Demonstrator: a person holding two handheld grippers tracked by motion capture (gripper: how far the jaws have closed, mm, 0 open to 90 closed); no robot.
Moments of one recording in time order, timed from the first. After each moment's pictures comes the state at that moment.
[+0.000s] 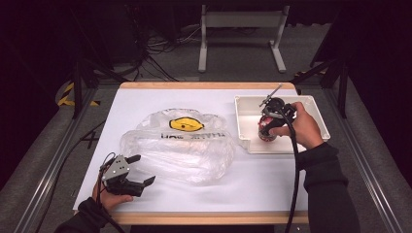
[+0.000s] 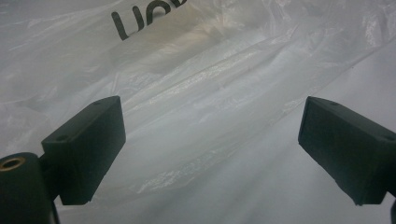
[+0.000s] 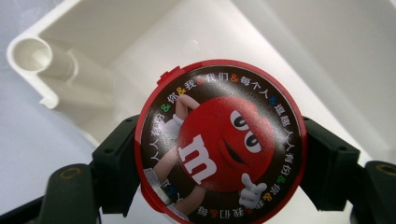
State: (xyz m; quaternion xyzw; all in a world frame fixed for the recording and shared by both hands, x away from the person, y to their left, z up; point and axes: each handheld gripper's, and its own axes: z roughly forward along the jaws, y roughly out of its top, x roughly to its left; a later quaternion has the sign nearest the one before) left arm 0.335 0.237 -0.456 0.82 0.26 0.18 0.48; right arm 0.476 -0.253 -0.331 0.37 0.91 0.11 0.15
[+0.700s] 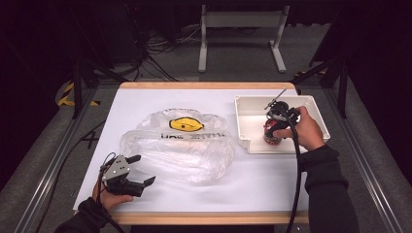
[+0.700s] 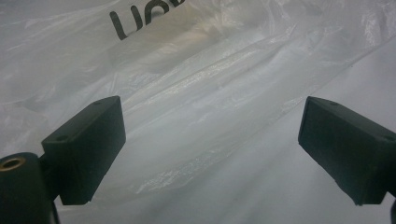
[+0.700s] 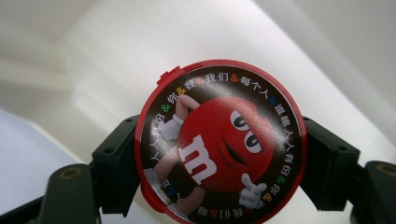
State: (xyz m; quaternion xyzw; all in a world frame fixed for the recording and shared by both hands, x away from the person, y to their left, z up) left arm 0.335 0.237 -0.456 0.82 0.26 0.18 0.48; right arm 0.485 -0.276 -0.355 0.40 0.90 0.09 0.14
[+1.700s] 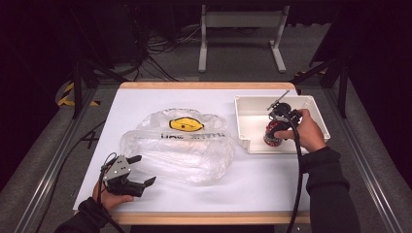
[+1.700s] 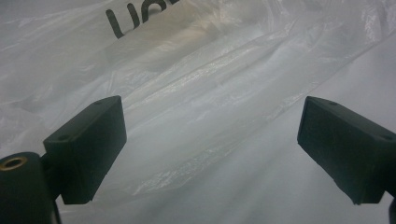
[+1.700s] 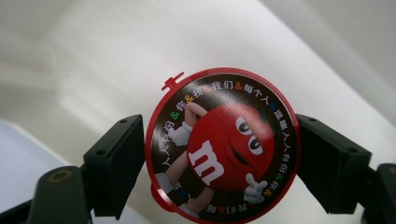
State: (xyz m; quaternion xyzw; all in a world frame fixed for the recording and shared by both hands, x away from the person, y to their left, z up) left arm 0.335 0.235 -0.456 0.82 0.26 0.18 0.47; right arm 0.485 -0.283 -0.362 0.42 0.89 0.10 0.14
